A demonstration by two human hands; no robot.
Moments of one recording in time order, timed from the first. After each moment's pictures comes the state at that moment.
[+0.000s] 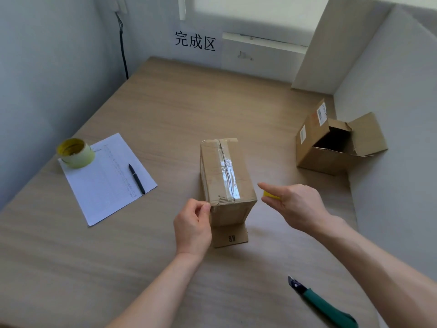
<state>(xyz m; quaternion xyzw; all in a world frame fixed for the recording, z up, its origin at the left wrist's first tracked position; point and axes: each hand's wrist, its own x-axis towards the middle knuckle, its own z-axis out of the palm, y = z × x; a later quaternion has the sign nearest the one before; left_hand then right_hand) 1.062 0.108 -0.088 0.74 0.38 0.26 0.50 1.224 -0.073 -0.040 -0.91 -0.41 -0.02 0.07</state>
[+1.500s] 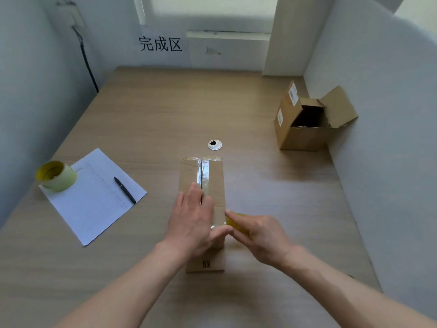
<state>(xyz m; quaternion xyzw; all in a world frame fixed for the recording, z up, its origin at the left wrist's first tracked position) 1.054 0.130 -0.070 0.99 0.02 0.06 0.09 1.120 -0.066 -0.097 -0.88 -0.42 0.05 0.22</state>
